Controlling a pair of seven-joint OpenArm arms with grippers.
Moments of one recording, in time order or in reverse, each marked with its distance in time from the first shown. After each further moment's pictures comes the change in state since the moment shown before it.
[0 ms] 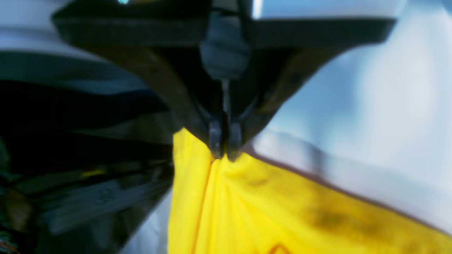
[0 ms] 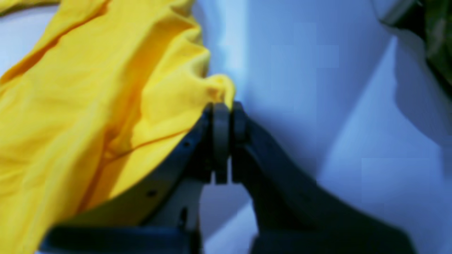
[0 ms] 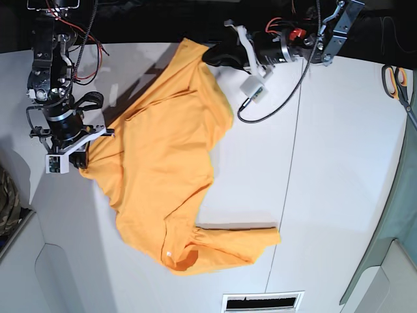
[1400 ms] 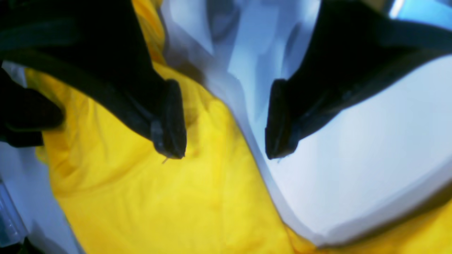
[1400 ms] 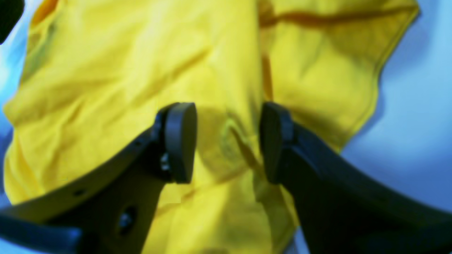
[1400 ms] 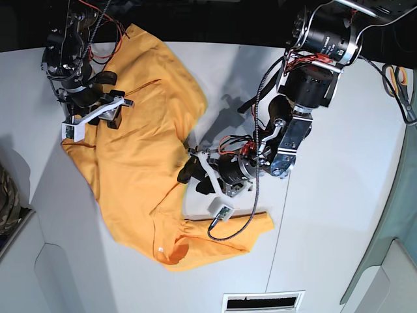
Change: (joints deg) left arm -38.2 16.3 -3.9 -36.0 28.6 9.4 -18.9; right arm -6.2 -8.0 3.4 -0.1 7.4 2.6 -11.2
